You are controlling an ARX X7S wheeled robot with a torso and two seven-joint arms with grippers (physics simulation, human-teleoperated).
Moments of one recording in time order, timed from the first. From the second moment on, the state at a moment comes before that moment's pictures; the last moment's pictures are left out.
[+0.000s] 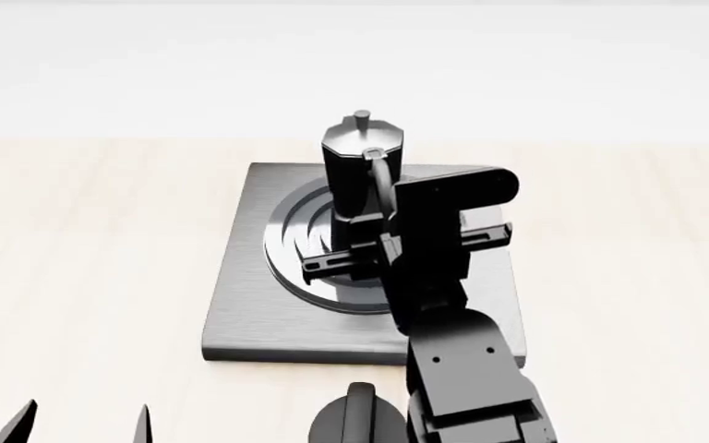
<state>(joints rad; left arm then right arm) -0.07 -0.32 0.40 -0.09 -0.28 0.24 -0.34 1.10 0.02 -1.07 1.31 0.97 -0.40 -0.03</state>
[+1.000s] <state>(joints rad) -0.08 -0.32 0.41 -0.11 -0.29 0.26 -0.34 1.07 0.01 -0.83 1.28 0.75 -0.35 -0.04</state>
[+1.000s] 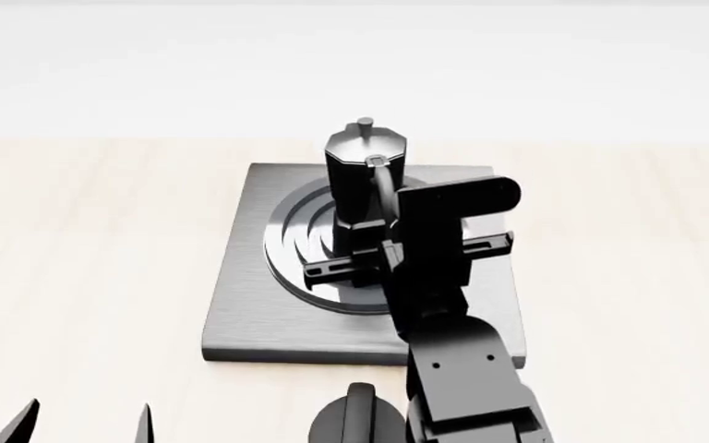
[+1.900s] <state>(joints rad) -0.09 -0.33 0.42 -0.11 -0.29 0.26 -0.35 0.97 0.02 -0.60 1.30 0.52 -0.35 -0.10</state>
